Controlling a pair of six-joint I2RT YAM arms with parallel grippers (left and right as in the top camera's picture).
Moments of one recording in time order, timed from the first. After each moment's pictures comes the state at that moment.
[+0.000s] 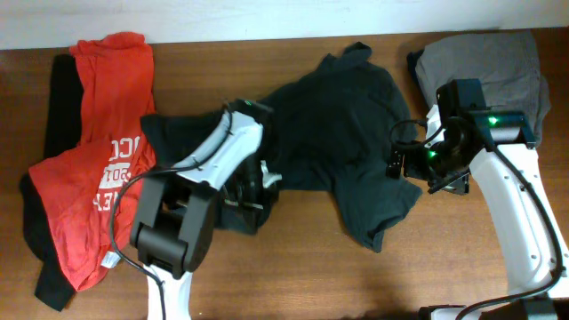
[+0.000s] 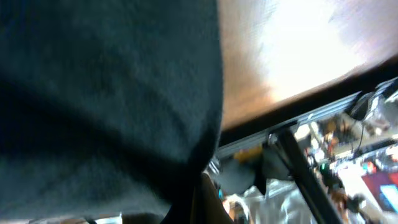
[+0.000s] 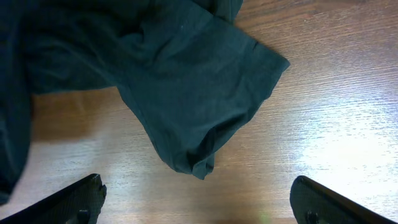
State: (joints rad) left arm -0.47 2.13 1.62 -1.67 0.30 0.05; right arm 0.00 1.49 1.39 -1.33 -0.16 0.25
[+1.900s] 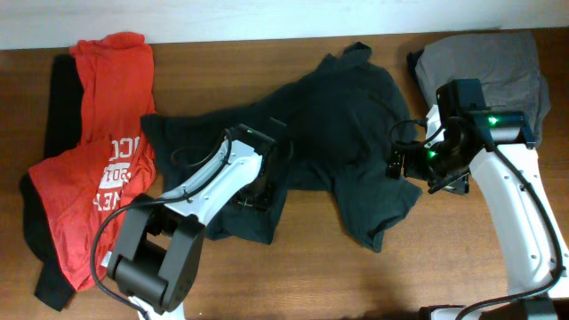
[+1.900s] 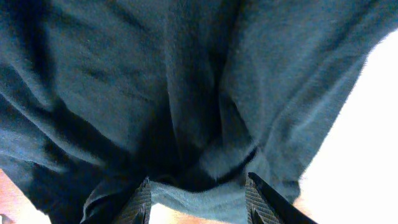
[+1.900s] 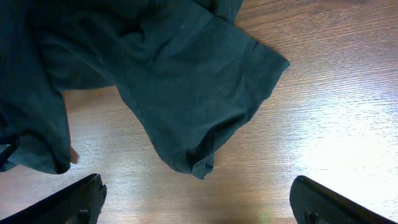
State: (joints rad) left arm -0.54 1.92 1.38 -1.15 -0.11 -0.29; right arm 0.00 1.49 1.39 -1.33 -0.16 0.25
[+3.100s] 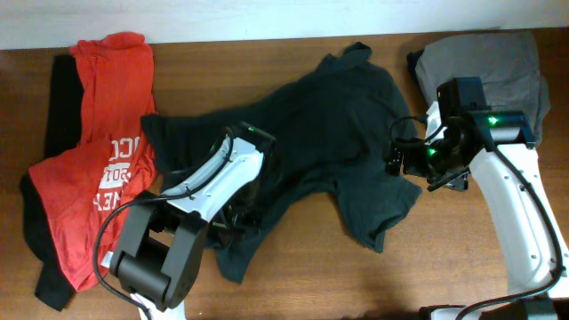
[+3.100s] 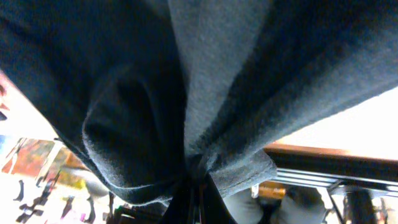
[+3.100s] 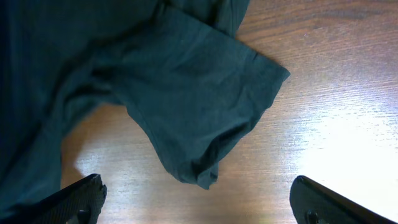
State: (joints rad) left arm -0.54 1.94 1.37 -1.60 0.00 -0.39; right arm 0.00 1.49 1.39 -1.29 -0.16 0.25
